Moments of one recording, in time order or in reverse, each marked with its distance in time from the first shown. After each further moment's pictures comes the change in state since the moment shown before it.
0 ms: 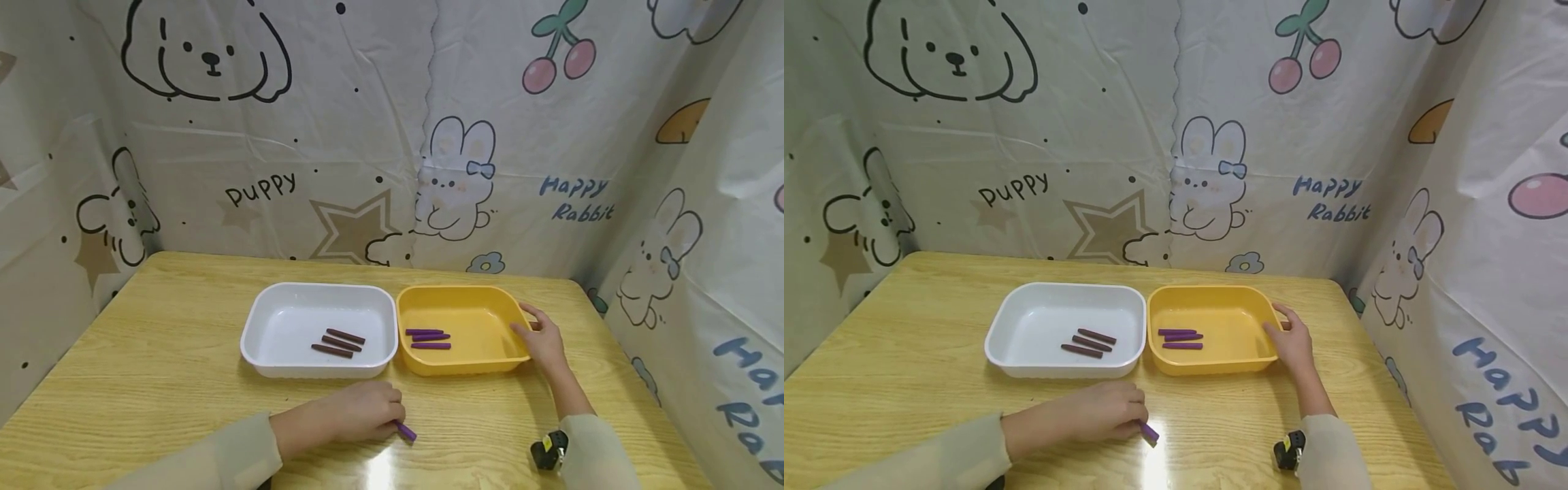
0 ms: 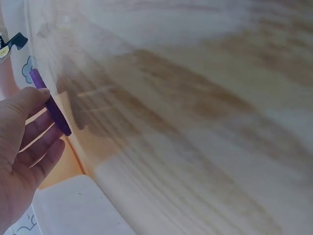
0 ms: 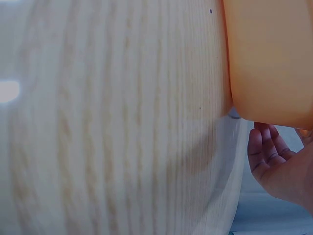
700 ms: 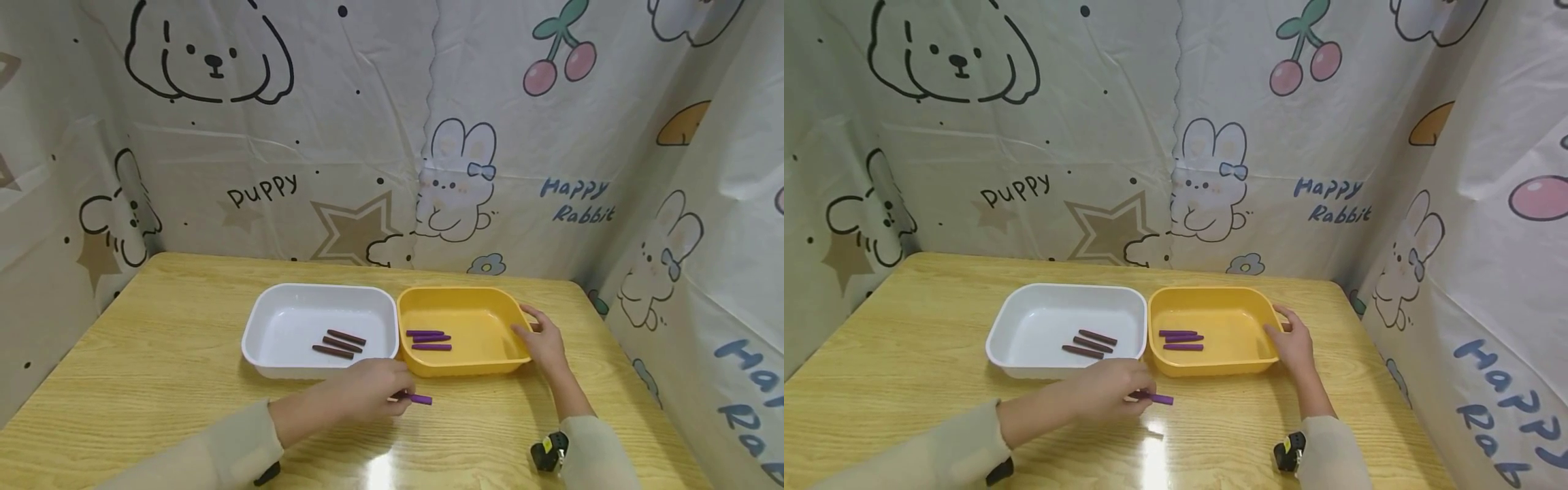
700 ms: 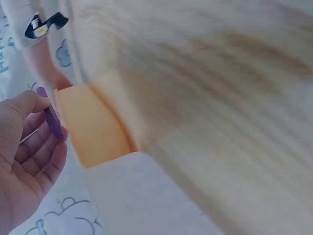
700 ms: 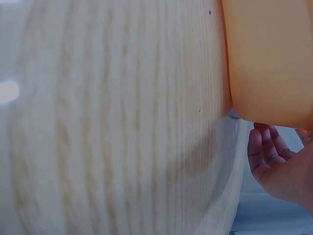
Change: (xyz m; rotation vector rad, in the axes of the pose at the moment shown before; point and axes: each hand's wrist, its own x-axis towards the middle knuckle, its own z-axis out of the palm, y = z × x) left_hand 0.015 -0.005 -0.039 -0.251 0.023 -0.222; right_hand -0.002 -0.001 0.000 -0.007 0.003 -0.007
